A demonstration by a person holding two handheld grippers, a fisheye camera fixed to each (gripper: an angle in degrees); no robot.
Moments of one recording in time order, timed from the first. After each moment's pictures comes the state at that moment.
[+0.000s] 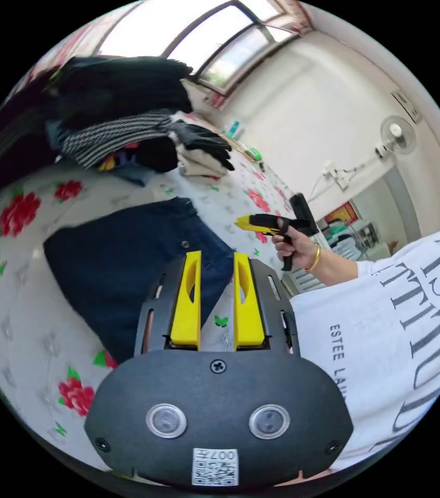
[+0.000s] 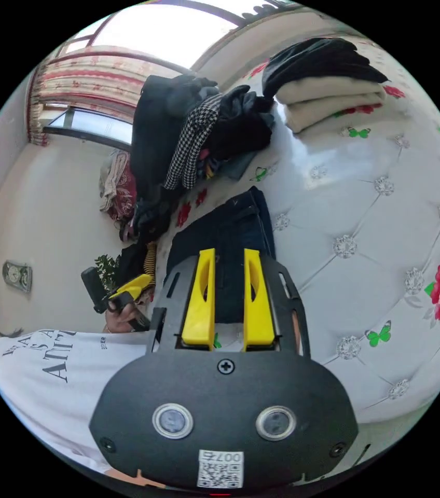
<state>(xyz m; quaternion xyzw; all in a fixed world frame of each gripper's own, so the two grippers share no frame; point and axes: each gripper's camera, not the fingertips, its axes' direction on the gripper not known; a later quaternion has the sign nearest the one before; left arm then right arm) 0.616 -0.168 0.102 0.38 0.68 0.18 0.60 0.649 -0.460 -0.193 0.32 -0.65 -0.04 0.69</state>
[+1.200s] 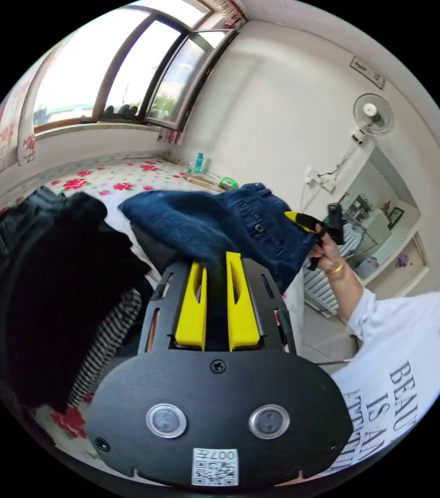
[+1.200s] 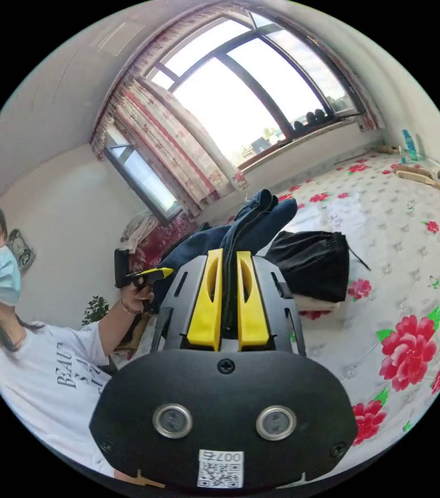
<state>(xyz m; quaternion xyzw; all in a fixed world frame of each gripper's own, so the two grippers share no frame) 0.767 -0.395 -0.295 0.50 0.61 0.24 0.56 0.844 -0.522 -0.236 0.58 -0.57 -0.01 0.59</state>
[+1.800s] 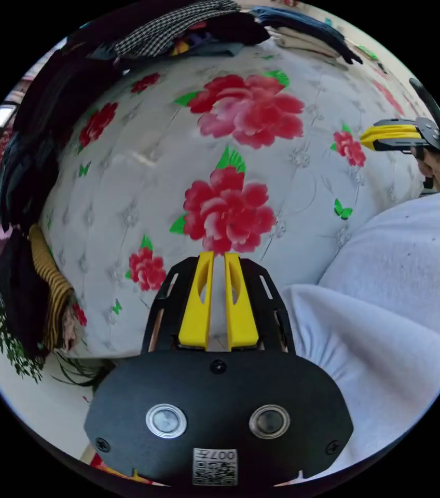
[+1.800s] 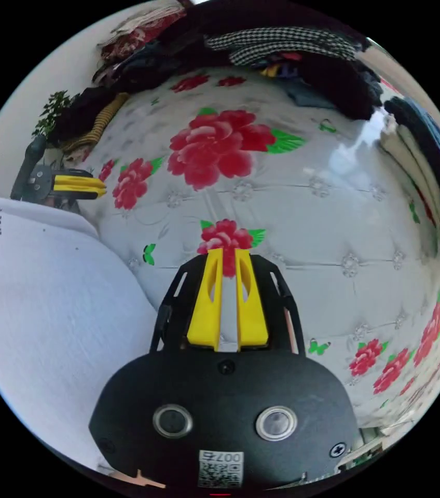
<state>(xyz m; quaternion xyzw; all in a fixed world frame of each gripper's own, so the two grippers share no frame) 0.918 -0.110 -0.038 0.16 0.35 0.19 0.90 0.303 -0.527 -0.139 0.29 -0.31 -0.32 0.84</state>
